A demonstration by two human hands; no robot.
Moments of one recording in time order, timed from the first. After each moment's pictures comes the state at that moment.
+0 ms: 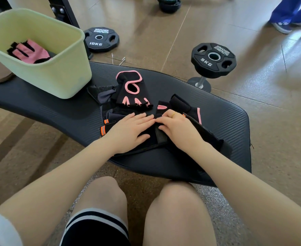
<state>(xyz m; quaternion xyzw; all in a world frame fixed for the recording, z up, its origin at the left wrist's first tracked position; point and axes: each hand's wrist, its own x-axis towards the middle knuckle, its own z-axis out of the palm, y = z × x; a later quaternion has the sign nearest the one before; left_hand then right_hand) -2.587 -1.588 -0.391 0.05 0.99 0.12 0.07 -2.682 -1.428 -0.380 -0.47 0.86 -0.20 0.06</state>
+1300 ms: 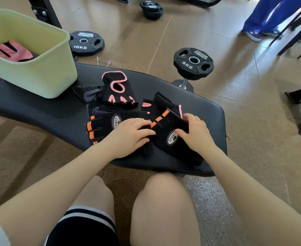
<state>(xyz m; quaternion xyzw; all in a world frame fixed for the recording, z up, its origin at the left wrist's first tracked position) -2.576 -1.549 -0.382 0.12 0.98 0.15 0.01 -2.692 -1.347 -0.382 -0.22 0.95 -0.18 0.10</state>
